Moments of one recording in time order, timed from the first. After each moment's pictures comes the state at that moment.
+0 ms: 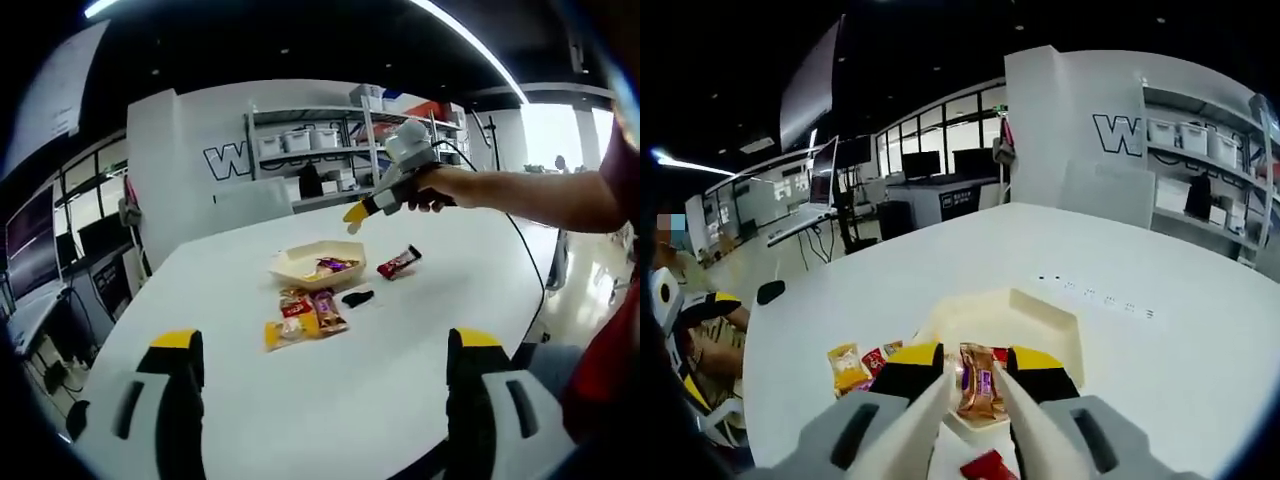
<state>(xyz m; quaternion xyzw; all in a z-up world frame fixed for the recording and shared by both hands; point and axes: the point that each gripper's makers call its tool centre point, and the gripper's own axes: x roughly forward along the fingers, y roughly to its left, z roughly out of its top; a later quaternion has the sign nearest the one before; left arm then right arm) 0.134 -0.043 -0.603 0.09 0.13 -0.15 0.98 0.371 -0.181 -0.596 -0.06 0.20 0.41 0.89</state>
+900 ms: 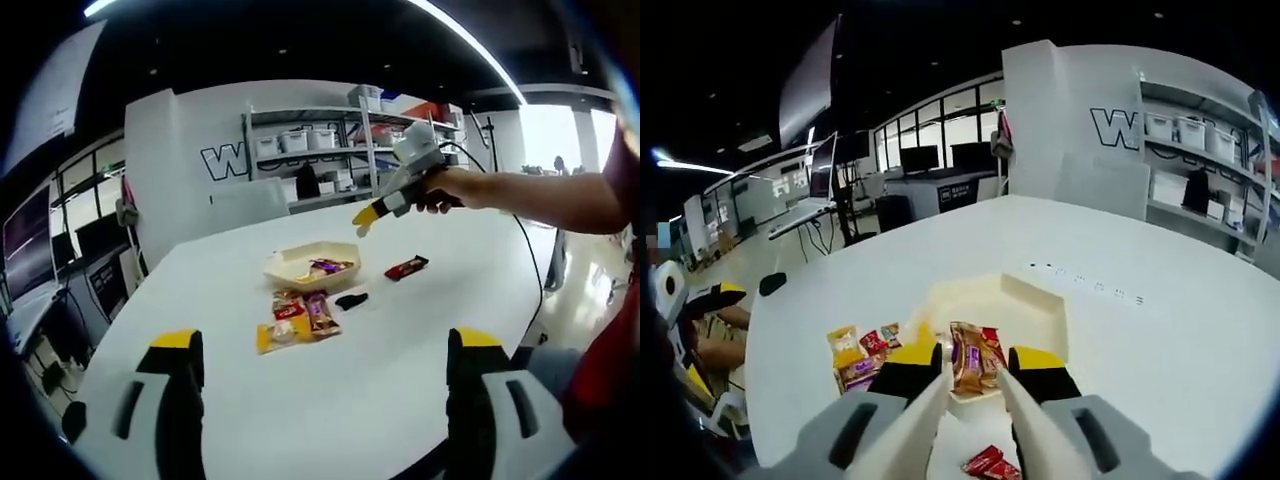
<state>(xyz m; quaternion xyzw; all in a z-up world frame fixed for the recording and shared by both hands) 0.135 -0.057 -0.603 0.09 0.13 -0.16 0.97 0.358 -0.213 -0.600 -0.06 0.22 0.40 0.89</state>
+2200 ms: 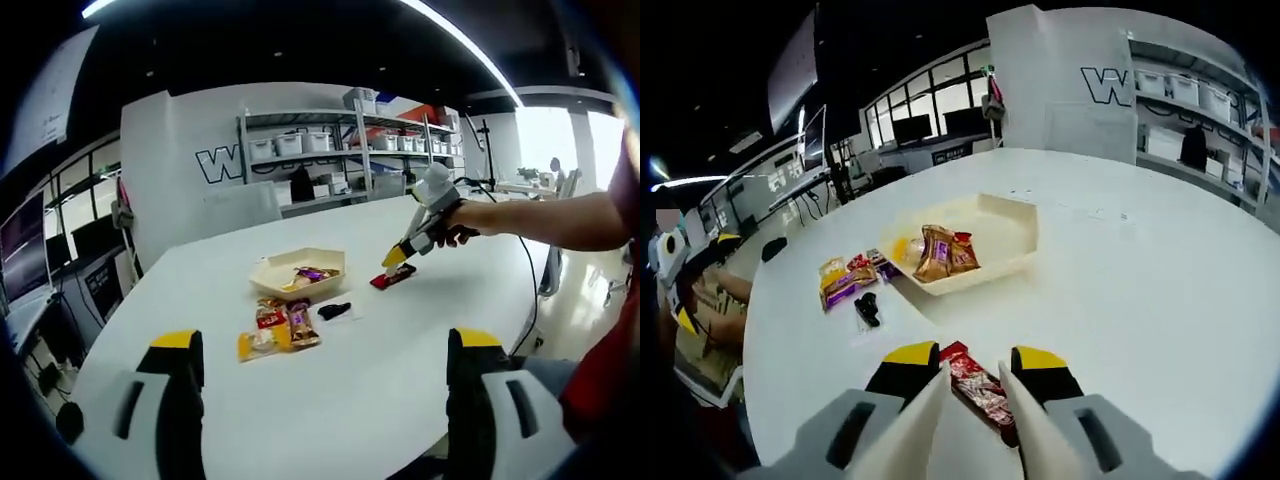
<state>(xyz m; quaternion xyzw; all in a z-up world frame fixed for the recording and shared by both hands) 0.135 -0.082 -0.597 0.08 0.12 -0.17 0.97 0.339 -0.283 -0.676 -0.04 0.30 0.40 0.87</state>
